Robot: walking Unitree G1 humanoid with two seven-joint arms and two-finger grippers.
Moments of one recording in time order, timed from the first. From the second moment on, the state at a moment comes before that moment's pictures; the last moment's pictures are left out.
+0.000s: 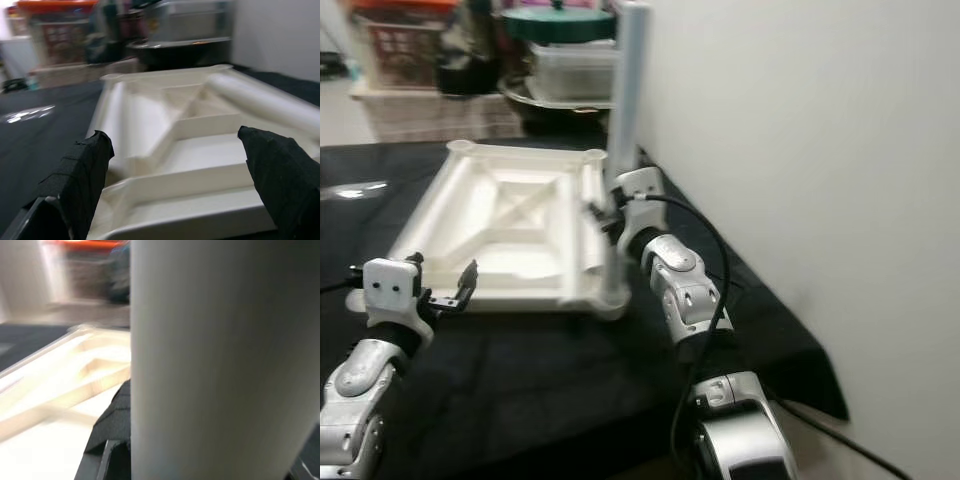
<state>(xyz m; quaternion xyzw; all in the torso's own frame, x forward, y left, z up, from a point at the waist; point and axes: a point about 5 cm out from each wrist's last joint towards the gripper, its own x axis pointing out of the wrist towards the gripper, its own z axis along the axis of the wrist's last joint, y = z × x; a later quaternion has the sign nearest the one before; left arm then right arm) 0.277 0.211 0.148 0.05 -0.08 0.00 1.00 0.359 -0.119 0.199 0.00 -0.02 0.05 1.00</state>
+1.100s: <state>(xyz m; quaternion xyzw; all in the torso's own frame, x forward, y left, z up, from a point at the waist) 0.281 0.210 0.147 0.05 -0.08 -0.01 1.00 0.322 -0.087 0.218 0.00 -0.05 0.59 0.81</state>
